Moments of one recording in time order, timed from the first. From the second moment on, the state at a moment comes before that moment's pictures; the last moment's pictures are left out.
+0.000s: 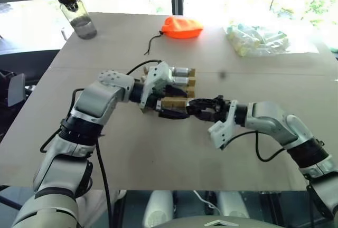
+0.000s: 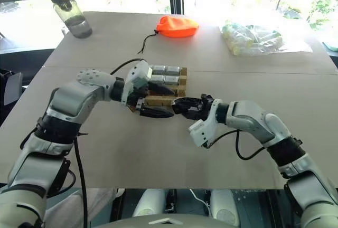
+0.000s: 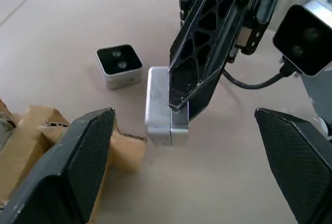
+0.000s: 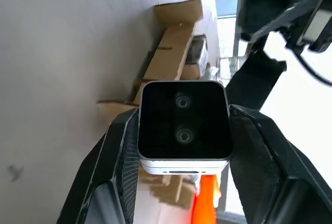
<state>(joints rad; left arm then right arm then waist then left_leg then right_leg) -0.79 0.71 -0.32 0.08 -0.39 0.60 -1.34 -0.60 -0.58 0.42 0.08 -0.65 -0.75 0.50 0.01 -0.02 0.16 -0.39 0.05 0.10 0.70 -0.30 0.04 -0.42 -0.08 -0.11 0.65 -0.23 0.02</state>
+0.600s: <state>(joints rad) -0.83 0.68 -0.33 0.13 -0.30 0.55 -1.45 -0.62 -0.53 0.47 0.10 -0.68 -0.76 0.49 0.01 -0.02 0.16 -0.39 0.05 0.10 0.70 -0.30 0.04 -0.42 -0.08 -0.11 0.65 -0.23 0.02</state>
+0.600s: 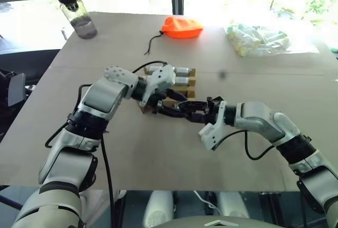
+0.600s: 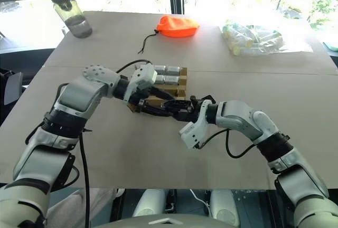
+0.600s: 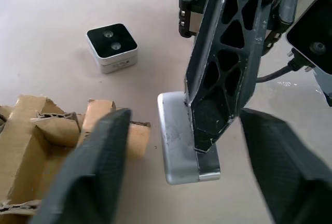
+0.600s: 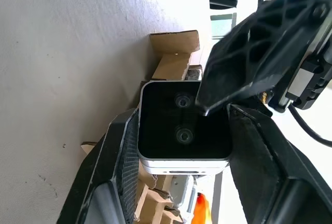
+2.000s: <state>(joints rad) -1.18 0.63 -0.32 1.01 -0.11 -0.24 -1.61 0.08 -0.45 0.14 -0.49 0.44 0.23 0.58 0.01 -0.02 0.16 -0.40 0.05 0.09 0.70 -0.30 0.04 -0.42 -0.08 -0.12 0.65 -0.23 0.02</state>
